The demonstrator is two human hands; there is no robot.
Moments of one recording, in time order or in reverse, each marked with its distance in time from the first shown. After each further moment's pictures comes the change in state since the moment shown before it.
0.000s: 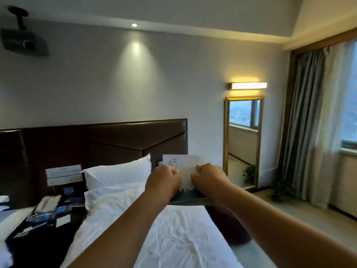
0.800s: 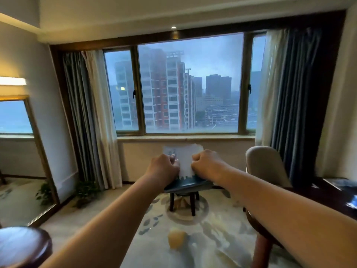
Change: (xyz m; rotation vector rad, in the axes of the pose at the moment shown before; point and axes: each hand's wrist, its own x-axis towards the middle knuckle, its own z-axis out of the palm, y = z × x) left_hand -0.232 0.632 0.337 -0.360 -0.758 0.916; right_hand -0.348 0.468 -0.450 -0.221 0.506 0.906
